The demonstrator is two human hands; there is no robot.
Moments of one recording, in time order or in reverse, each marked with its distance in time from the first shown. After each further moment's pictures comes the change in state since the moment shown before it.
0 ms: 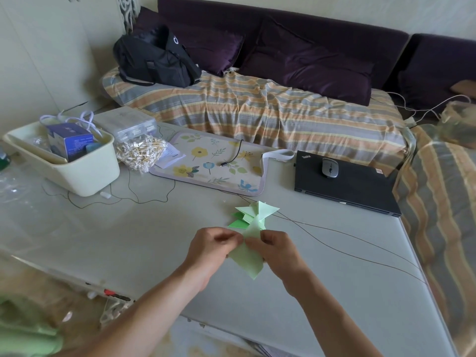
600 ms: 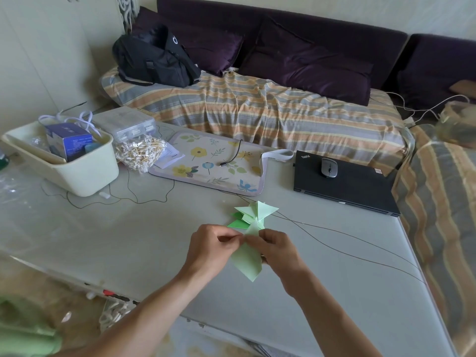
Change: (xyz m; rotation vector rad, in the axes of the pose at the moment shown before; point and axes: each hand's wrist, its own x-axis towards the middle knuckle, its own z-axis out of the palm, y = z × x) left_hand -0.003 0.002 0.000 0.225 0.044 0.217; right_hand 0.000 0.000 0.002 0.104 0.009 0.029
